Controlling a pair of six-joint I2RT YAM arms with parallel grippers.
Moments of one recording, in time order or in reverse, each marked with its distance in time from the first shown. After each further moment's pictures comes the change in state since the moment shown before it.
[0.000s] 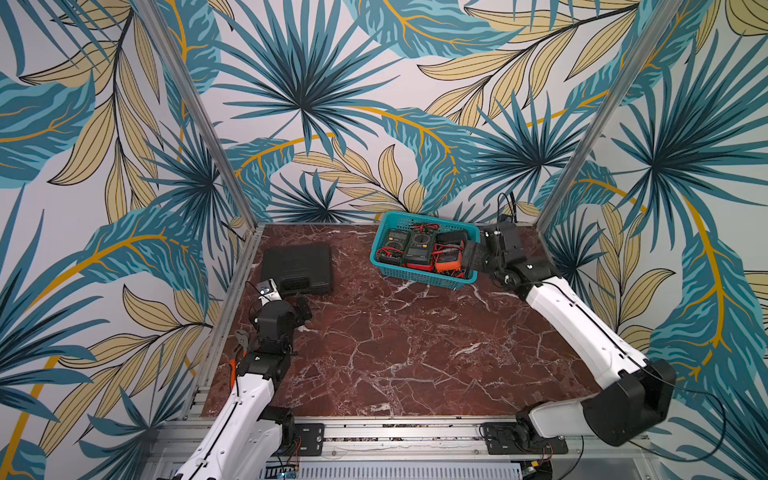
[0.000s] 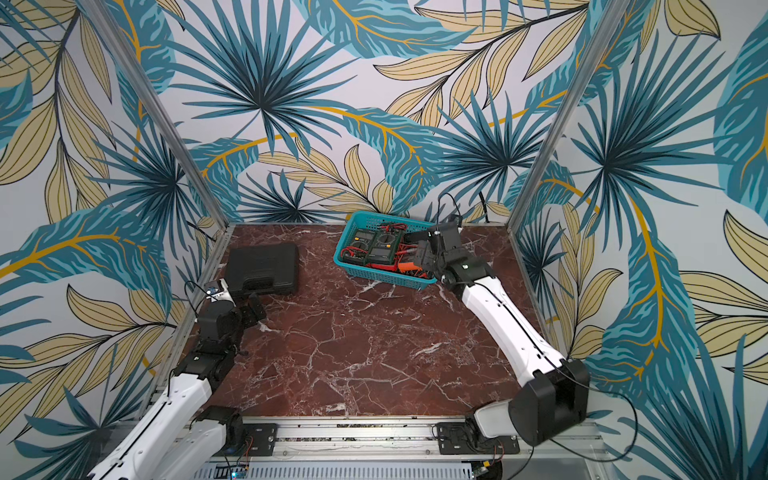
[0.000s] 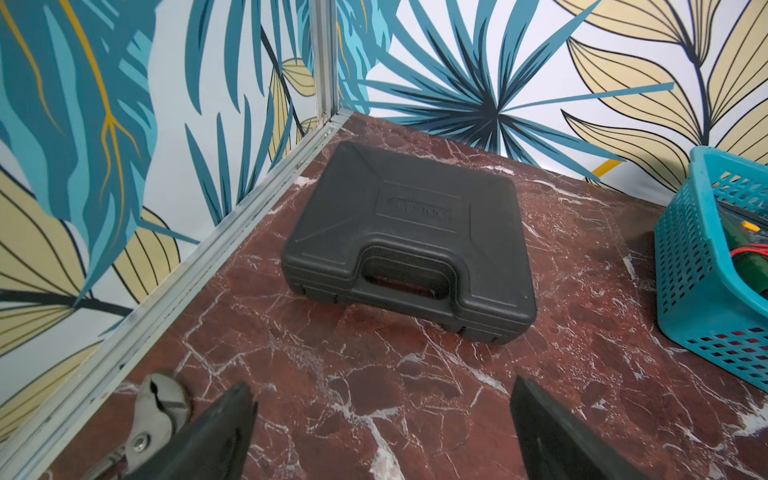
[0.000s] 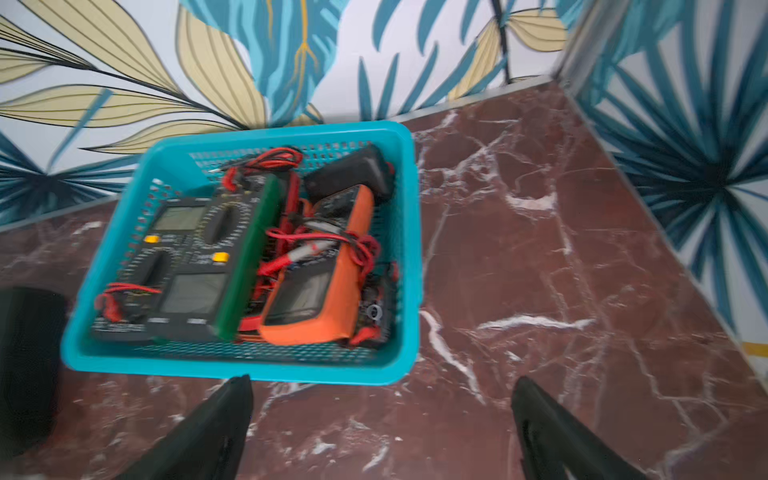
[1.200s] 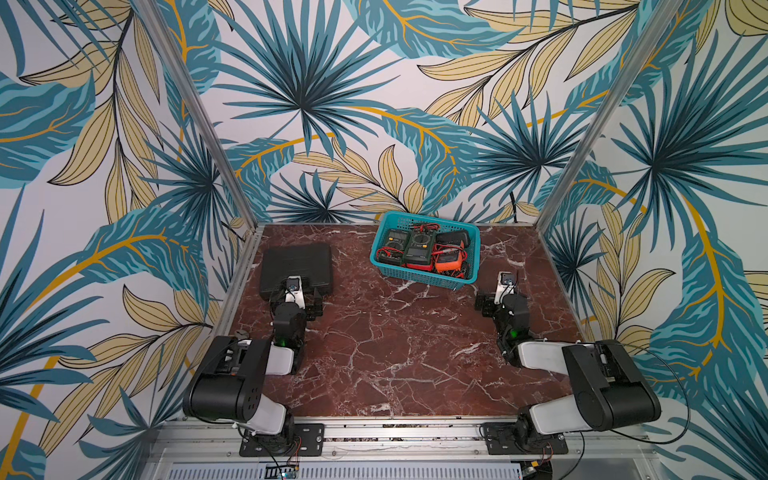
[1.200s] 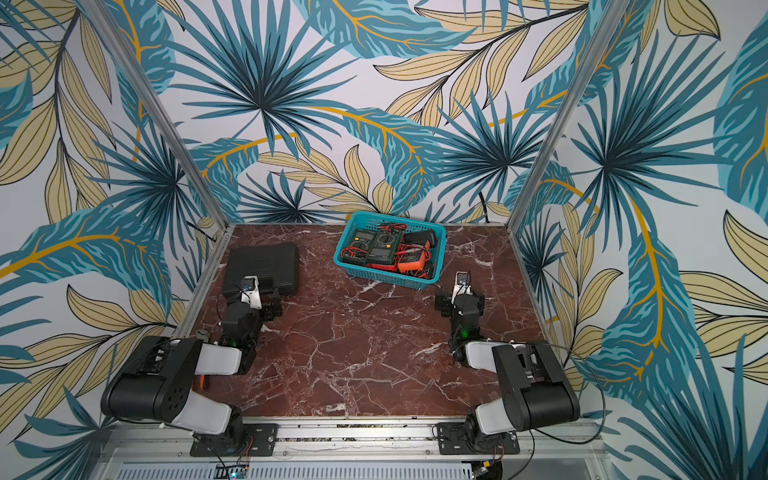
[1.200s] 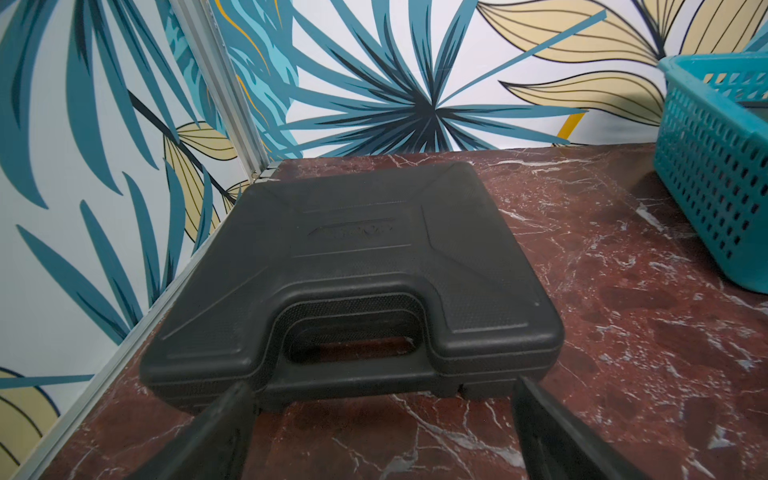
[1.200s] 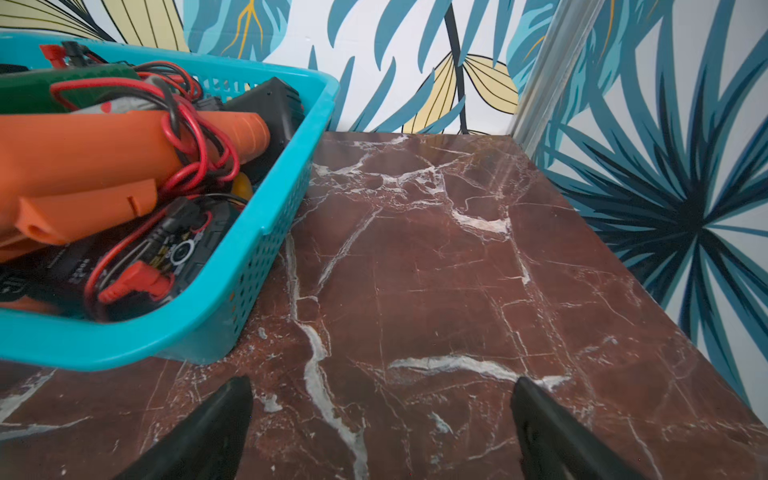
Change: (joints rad) left arm 0.045 0.750 -0.148 1.065 0.164 0.325; right arm -0.218 0.137 -0.867 1.398 -0.132 -0.425
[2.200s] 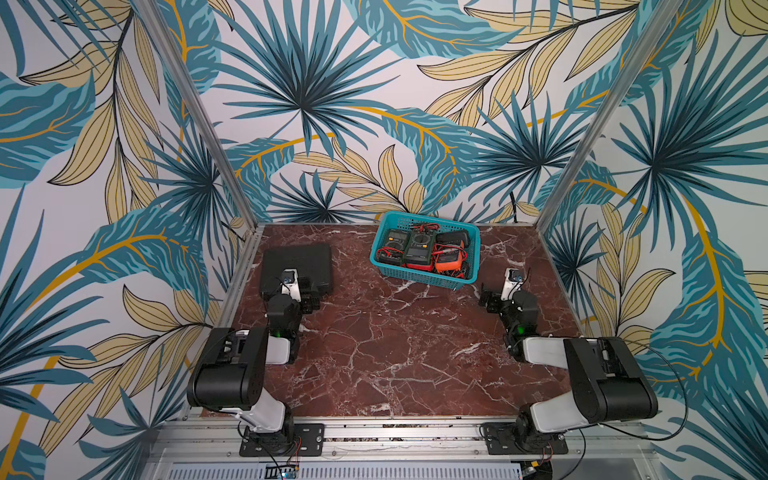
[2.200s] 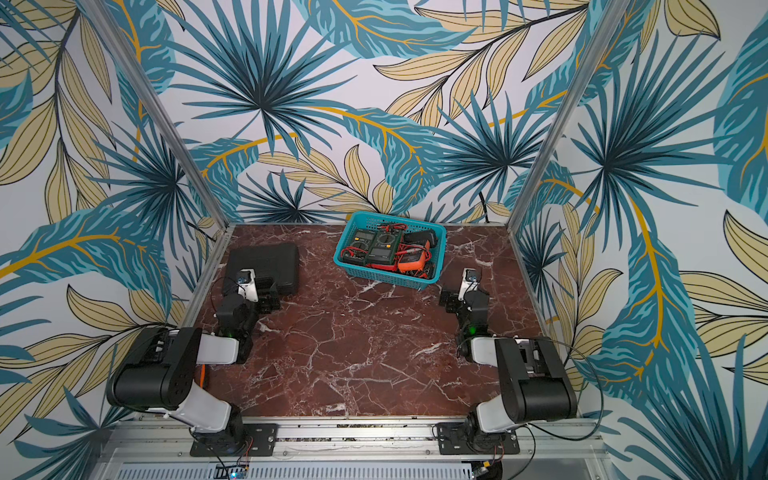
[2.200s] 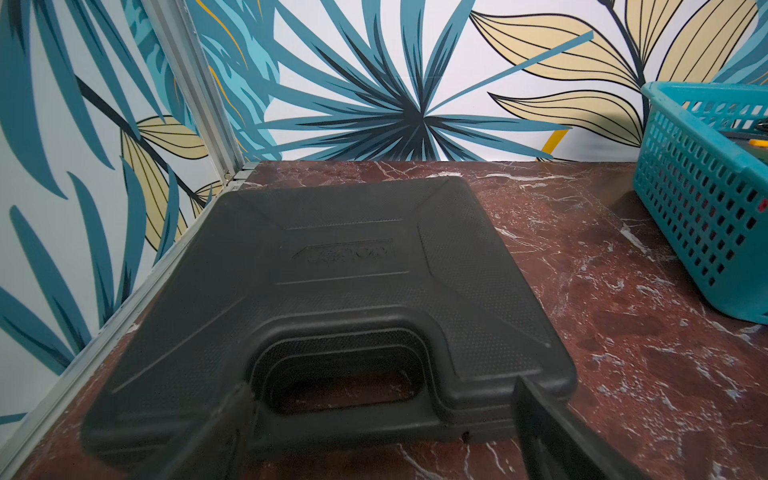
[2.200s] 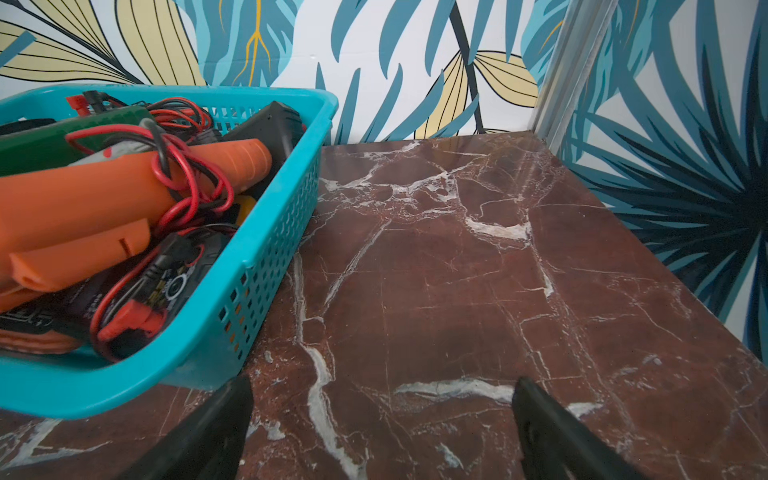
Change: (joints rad) left arm 0.078 0.028 0.080 -0.050 0.150 -0.033; right arm -0.098 0.022 0.028 0.004 -0.147 0.061
